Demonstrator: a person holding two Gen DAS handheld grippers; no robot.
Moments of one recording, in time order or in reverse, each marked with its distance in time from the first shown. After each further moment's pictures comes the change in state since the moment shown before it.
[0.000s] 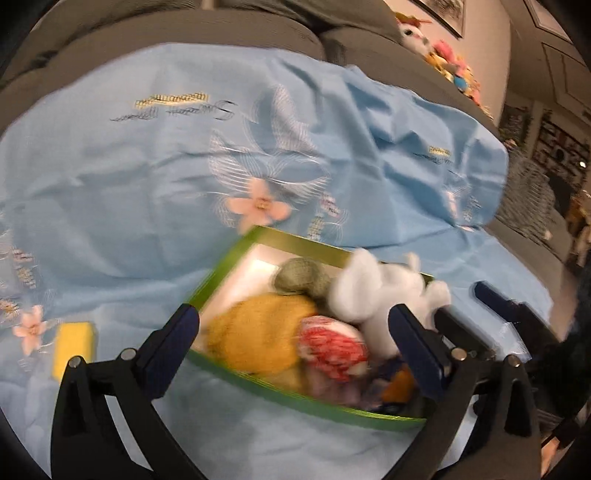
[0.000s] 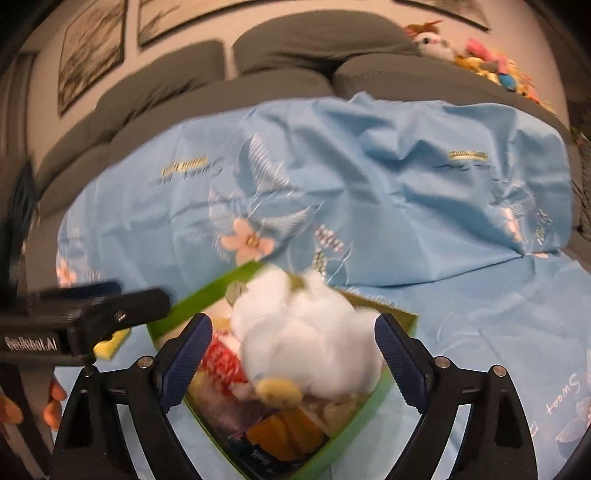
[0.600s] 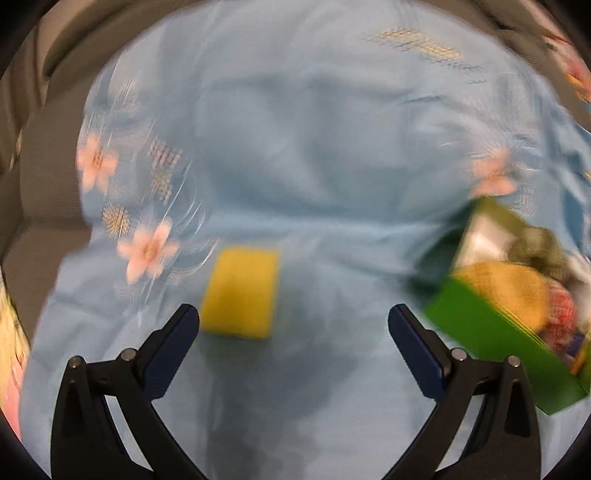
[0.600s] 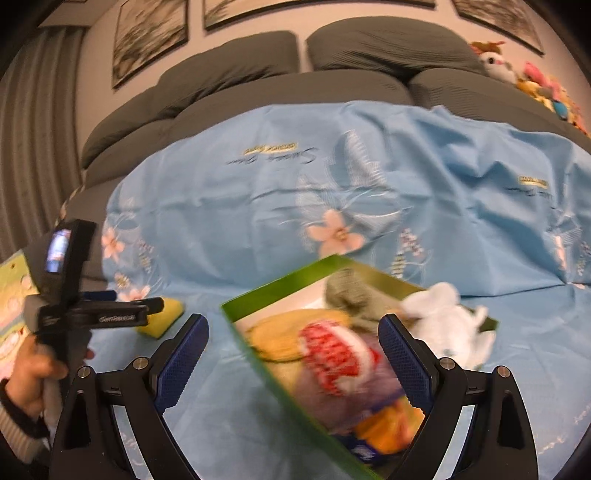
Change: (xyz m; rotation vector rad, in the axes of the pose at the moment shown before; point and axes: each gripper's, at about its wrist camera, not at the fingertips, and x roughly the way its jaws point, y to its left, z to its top) left arm -0.006 0.183 -0.061 -0.234 0.113 0.441; right arm 0.004 0.089 -0.015 -0.155 0.028 0.168
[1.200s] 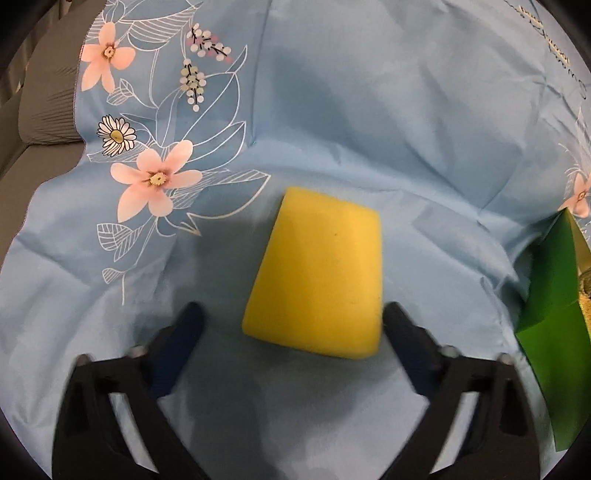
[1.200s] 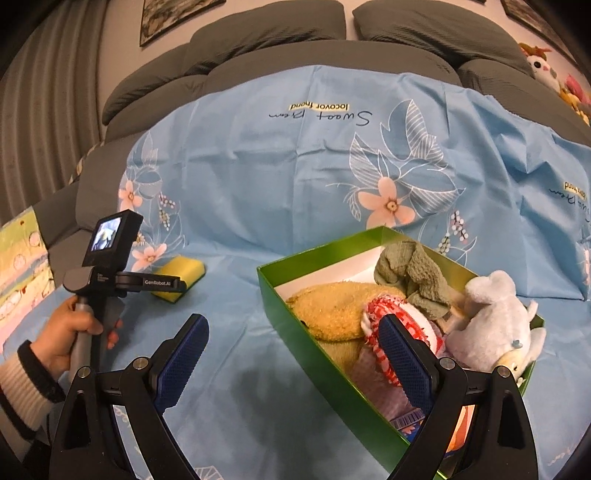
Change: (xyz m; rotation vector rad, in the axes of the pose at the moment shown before) left arm 0.093 0.062 -0.018 -0.171 0.179 0.029; right arm 0.031 0.037 -0.016 -0.102 0.113 0.048
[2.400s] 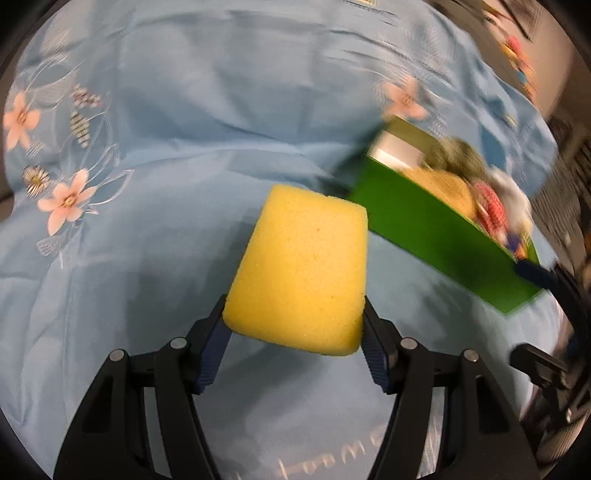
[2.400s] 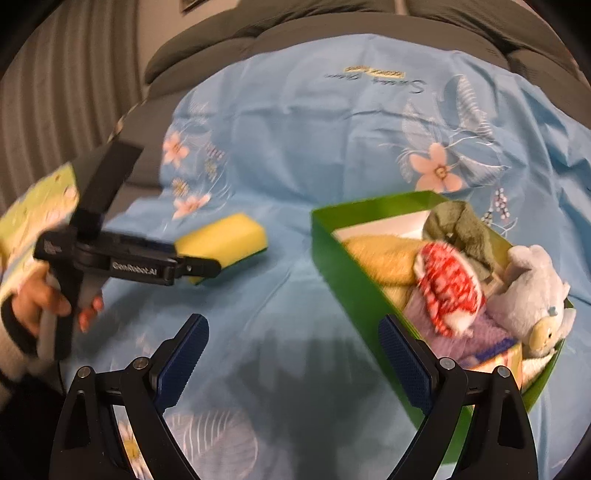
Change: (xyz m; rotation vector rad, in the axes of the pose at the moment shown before) left arm -0.079 -0.065 -0.098 0.322 -0.002 -0.359; right arm -0.007 0.019 -0.034 -0.126 0.141 0.170
